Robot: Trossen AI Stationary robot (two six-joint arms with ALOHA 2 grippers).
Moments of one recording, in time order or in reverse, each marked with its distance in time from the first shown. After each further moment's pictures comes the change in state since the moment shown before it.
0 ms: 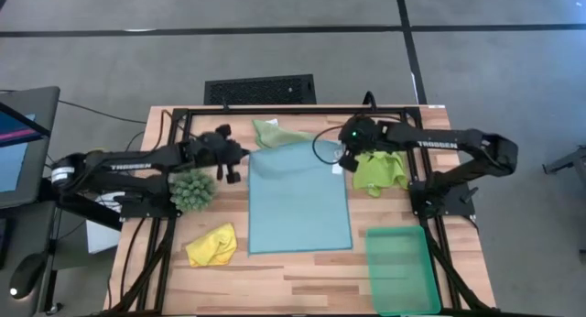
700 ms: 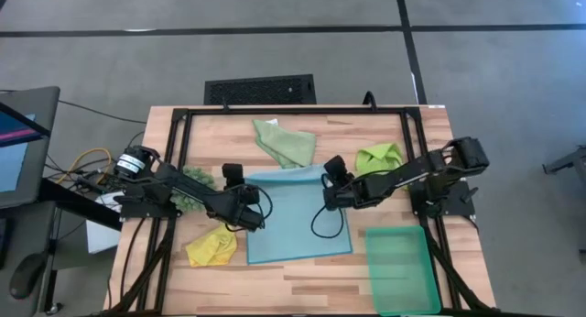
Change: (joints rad) left arm -0.639 0.716 0.437 -0.921 -0.787 -0.711; right arm 0.574 0.297 -0.011 0.129 0.703 -0.621
